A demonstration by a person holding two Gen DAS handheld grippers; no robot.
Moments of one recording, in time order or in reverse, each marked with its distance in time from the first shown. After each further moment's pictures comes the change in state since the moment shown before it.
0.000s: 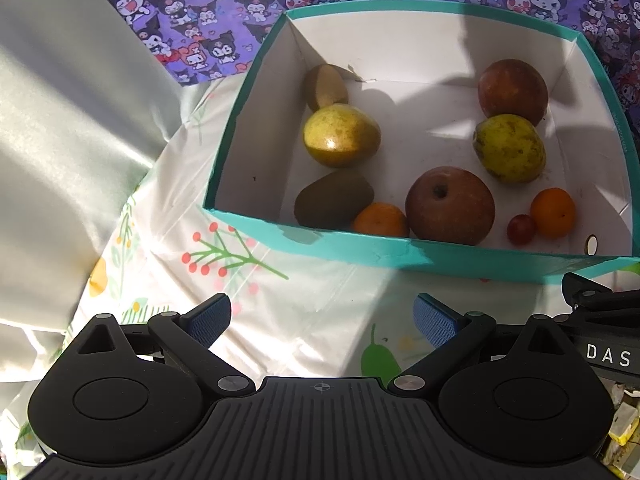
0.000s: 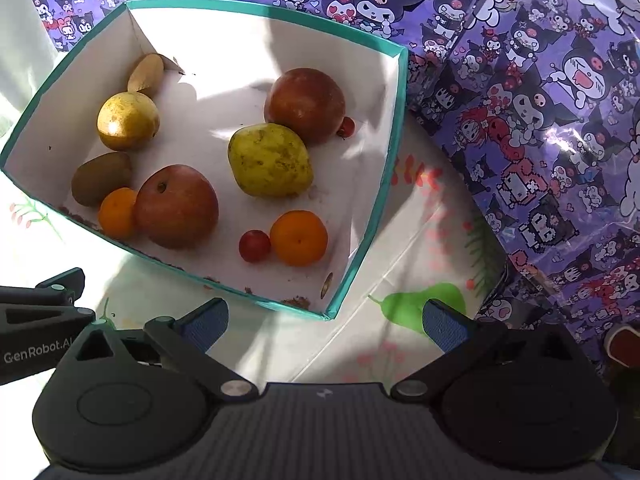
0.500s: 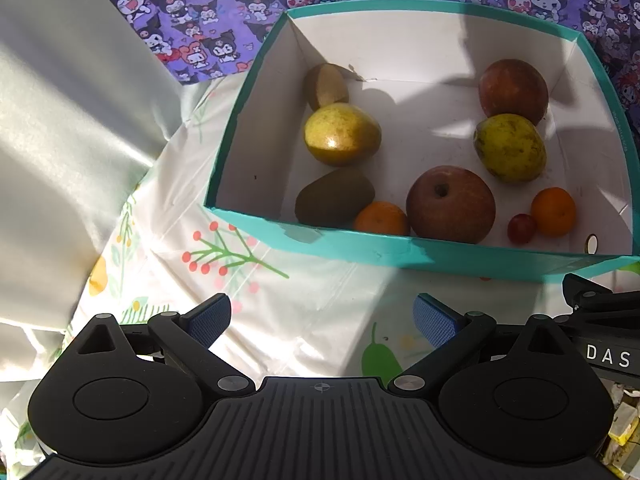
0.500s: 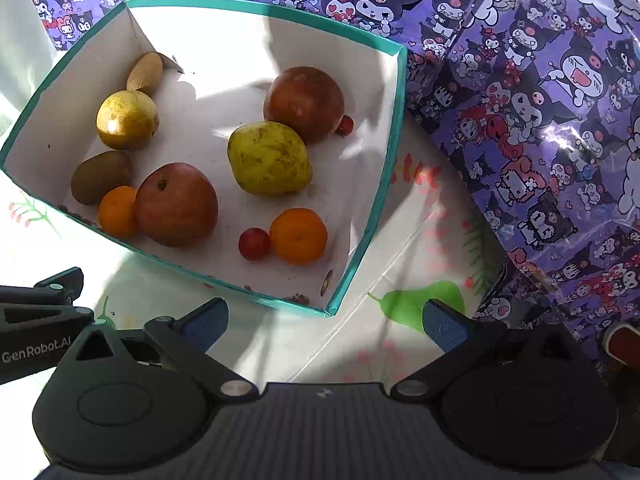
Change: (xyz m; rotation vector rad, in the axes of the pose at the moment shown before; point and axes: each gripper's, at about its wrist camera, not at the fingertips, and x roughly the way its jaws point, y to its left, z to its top) left arm -0.001 0.000 -0.001 -0.006 0.001 0.001; right arm -0.001 0.000 -0.001 0.004 0.001 -0.005
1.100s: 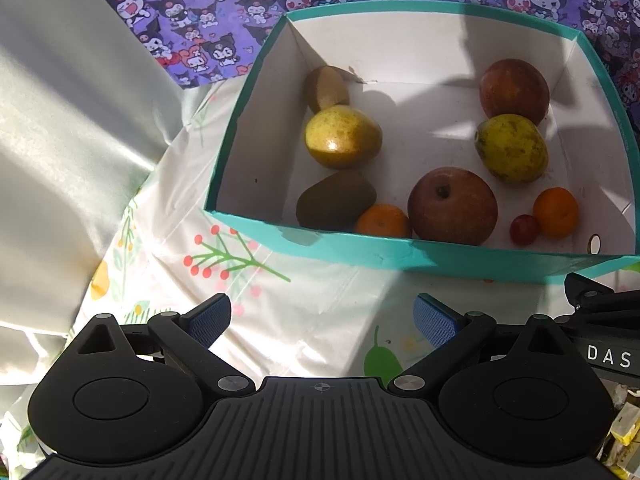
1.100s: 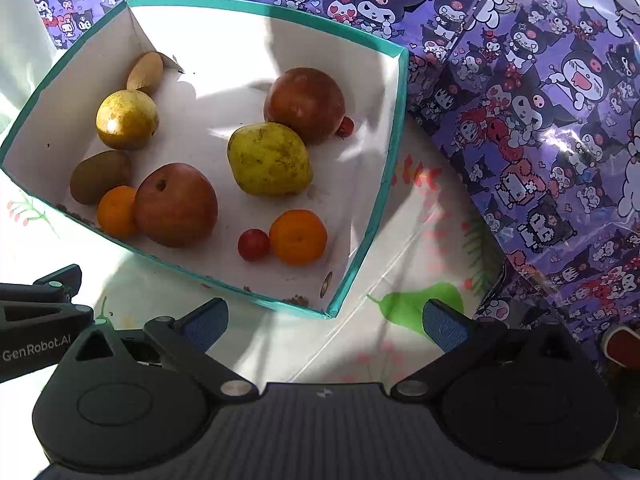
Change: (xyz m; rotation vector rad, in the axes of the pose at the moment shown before) left arm 0.001 0.000 0.000 0.011 -0.009 0.009; right arm 0.001 0.001 0.000 -0.004 -0.004 -0.009
